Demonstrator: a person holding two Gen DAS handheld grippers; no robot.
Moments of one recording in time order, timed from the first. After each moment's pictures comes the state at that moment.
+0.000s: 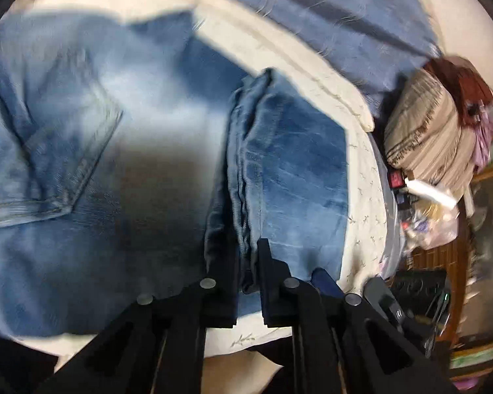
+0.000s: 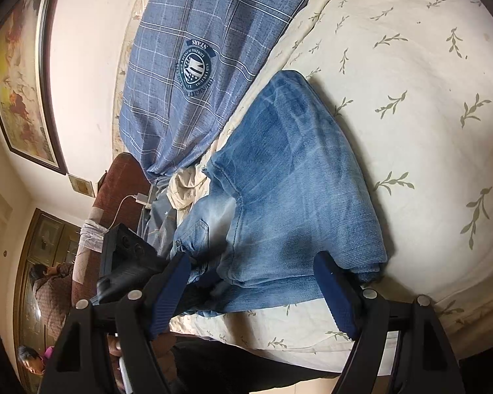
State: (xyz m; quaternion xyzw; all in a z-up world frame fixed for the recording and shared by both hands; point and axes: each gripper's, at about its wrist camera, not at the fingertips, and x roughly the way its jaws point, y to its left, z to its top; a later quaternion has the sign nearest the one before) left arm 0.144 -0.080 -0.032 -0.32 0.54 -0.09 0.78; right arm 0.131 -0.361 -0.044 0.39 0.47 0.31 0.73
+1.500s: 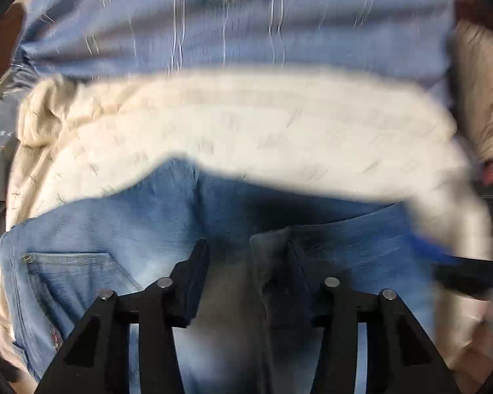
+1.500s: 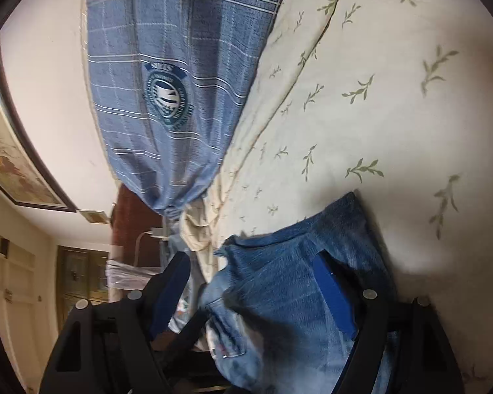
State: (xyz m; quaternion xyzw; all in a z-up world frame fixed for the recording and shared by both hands) left arm 0.242 -0.091 -0.028 -0.07 0.55 0.06 0.83; right arm 0.299 -0.348 -0.054 0.47 0.51 0.33 0.64
